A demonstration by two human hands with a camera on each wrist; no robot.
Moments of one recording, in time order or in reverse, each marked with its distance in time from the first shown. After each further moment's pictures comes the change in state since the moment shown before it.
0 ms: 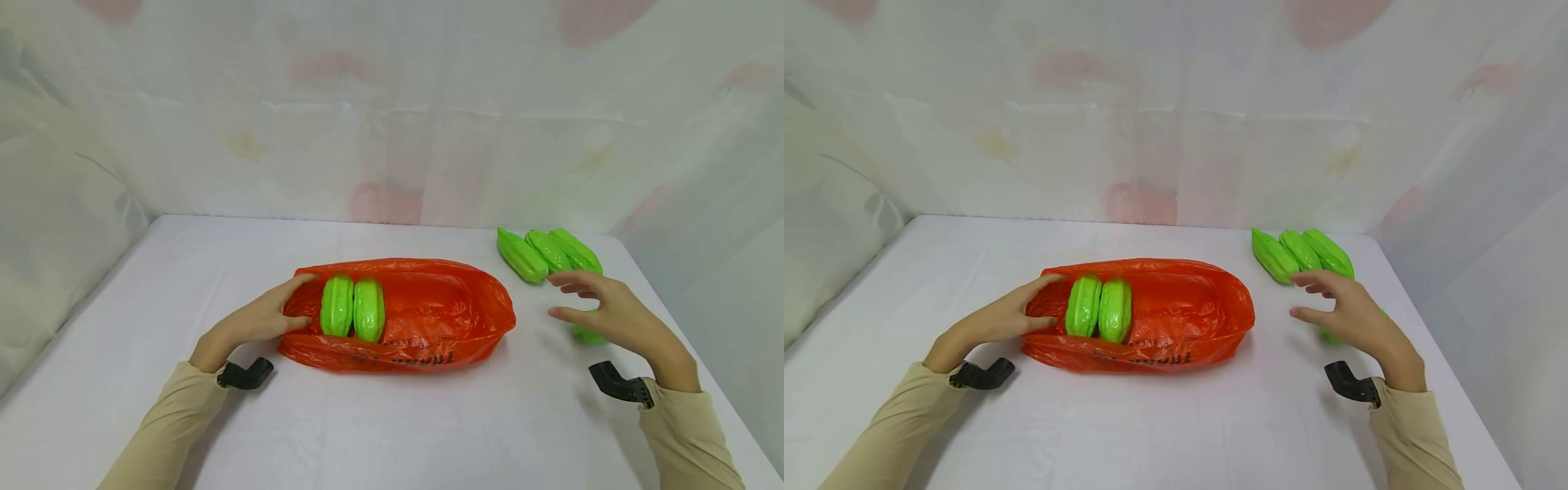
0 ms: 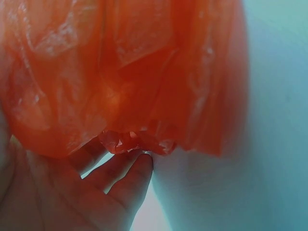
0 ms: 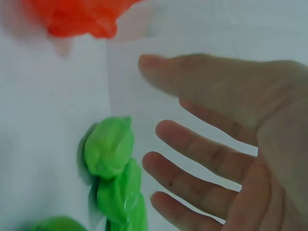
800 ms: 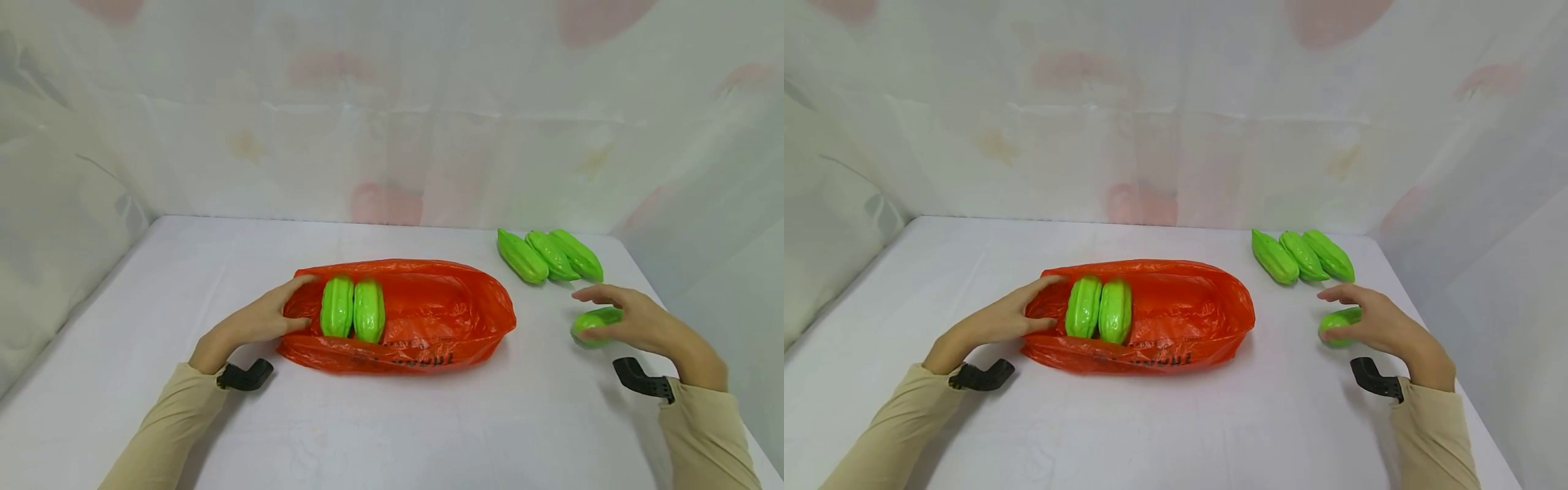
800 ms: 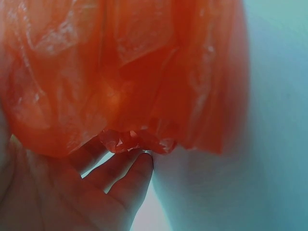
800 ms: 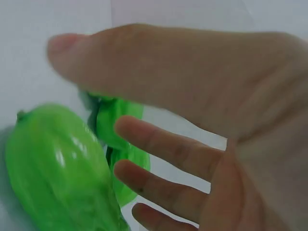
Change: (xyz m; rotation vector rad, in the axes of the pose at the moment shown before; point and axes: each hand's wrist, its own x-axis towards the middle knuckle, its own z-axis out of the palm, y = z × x) left_hand 0.001 -0.002 -0.001 0.003 0.001 0.007; right_hand -0.007 0.048 -0.013 -0.060 -0.179 0.108
